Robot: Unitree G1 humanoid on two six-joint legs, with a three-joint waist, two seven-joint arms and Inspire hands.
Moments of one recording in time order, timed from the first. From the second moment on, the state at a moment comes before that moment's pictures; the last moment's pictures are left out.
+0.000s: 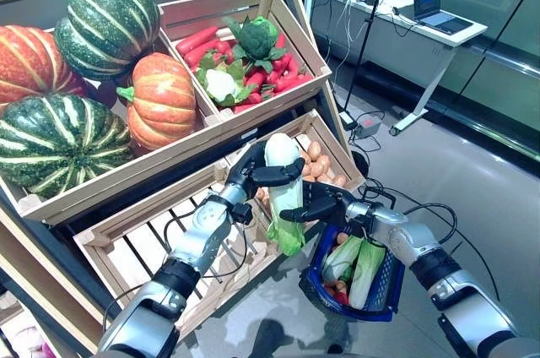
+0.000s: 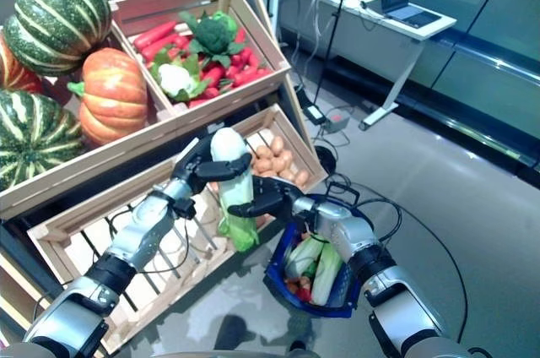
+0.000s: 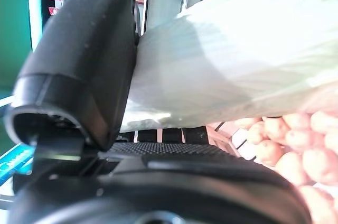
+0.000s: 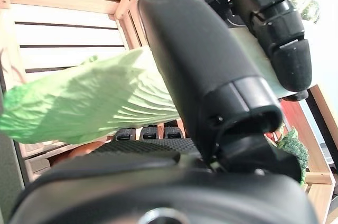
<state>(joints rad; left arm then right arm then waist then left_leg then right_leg) -0.42 0.40 -0.41 0.45 -0.60 -0.16 -0.13 -0.54 -0.41 0.48 0.52 0.76 0.33 0.44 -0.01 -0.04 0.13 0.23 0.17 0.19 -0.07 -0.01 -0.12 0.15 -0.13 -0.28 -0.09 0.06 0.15</state>
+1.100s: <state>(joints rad) -0.40 0.37 -0.47 0.42 -0.83 -0.05 -0.18 -0.50 -0.37 0.52 0.59 0.83 0.38 0.46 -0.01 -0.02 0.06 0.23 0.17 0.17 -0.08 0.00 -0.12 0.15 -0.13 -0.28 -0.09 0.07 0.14</state>
